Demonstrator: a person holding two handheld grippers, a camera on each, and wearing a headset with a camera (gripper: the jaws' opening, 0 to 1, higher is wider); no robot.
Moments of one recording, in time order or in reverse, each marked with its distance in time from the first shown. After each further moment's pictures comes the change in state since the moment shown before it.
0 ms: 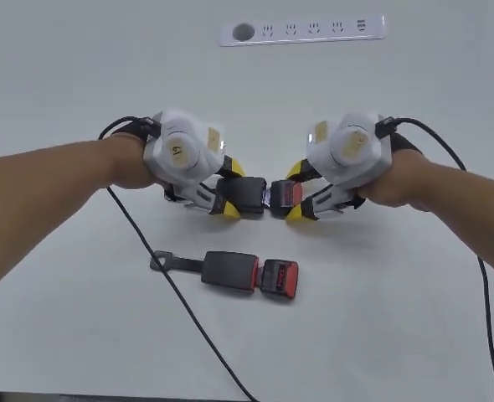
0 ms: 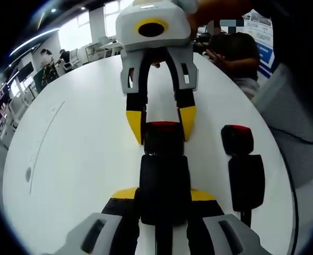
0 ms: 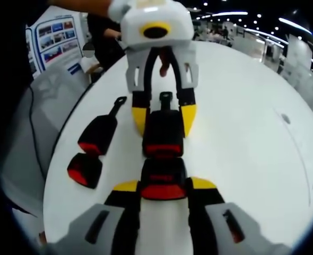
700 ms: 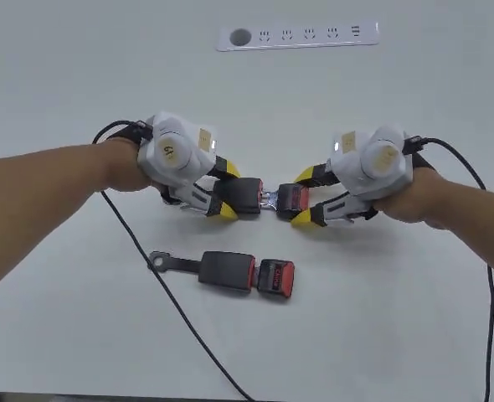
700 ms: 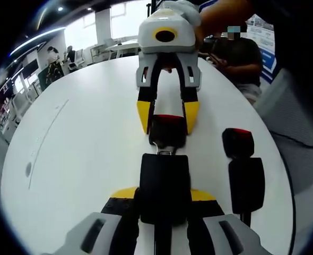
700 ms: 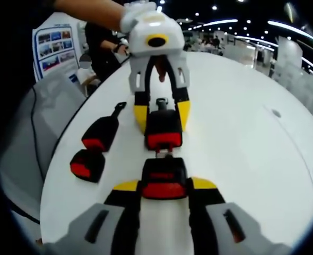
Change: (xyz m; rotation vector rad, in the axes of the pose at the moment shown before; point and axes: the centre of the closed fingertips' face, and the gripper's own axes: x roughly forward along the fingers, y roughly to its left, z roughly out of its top) left arm -0.001 0.000 0.000 -0.034 -0.037 0.015; right arm -0.013 0.009 -0.012 0.032 -0.110 -0.041
